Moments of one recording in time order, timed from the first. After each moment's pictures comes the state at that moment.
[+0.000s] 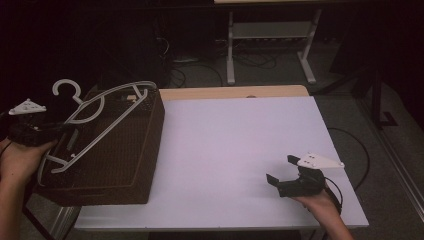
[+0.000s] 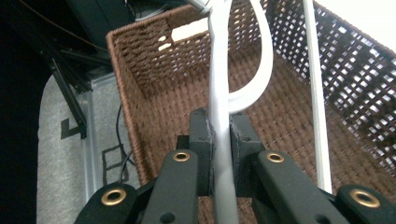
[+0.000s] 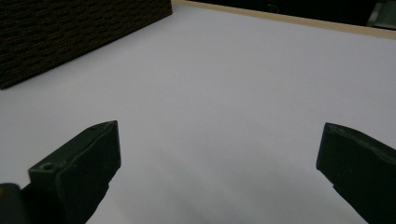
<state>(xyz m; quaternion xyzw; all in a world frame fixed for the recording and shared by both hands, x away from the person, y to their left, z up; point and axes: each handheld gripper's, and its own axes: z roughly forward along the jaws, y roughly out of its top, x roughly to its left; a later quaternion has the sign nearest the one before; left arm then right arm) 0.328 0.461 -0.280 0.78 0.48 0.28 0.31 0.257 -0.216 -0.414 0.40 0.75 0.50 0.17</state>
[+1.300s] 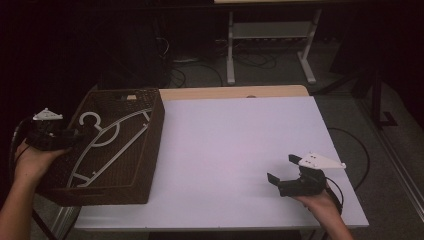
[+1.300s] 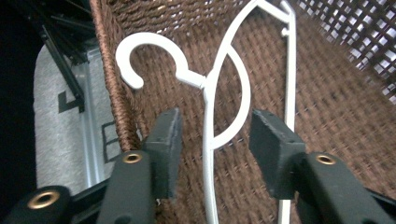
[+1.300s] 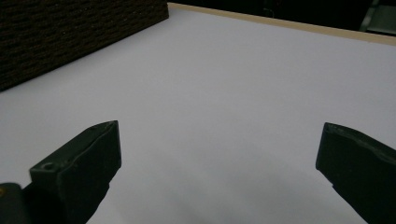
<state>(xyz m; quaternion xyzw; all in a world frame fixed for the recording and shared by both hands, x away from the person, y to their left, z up) 0.345 0.461 -0.320 0.78 0.50 0.25 0.28 0.256 -0.218 -0.412 0.40 0.75 0.50 0.18</state>
